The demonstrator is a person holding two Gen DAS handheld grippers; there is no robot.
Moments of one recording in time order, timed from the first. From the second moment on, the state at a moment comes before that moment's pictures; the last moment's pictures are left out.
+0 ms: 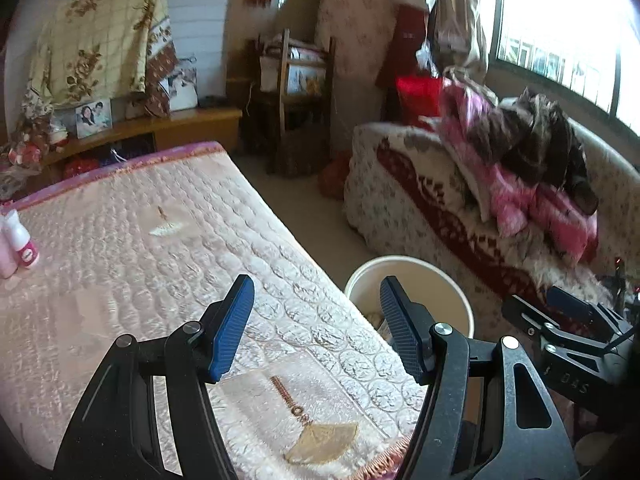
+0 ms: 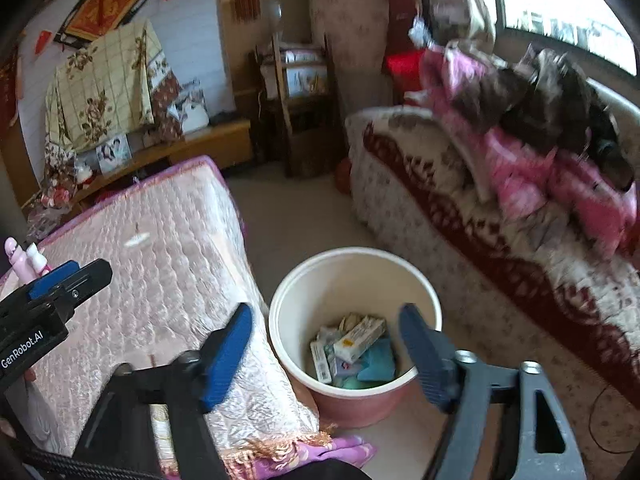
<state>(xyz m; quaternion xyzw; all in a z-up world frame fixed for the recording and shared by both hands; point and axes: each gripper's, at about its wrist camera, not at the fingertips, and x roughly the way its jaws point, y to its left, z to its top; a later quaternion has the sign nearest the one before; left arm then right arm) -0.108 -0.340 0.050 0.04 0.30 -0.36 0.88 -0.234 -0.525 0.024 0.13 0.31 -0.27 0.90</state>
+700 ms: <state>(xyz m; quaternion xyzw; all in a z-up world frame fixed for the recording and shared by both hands) -0.163 -0.280 0.098 0.04 0.19 -0.36 0.91 -0.297 -0.466 0.097 0.09 0.19 -0.30 0.93</state>
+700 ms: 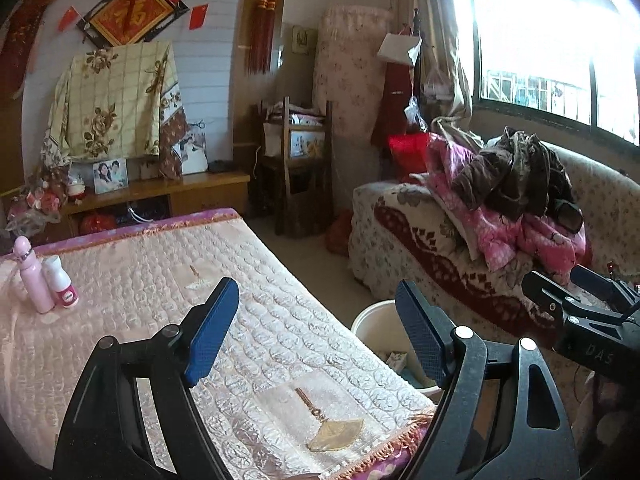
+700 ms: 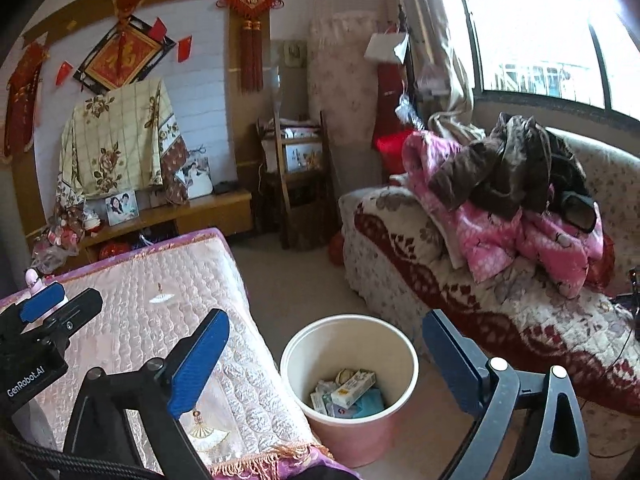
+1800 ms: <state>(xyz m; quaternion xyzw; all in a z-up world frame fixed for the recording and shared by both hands) -0.169 -0.280 0.096 0.03 0.19 -0.34 0.92 -0.300 -0.458 0.098 0.09 0.19 -0.29 0.93</state>
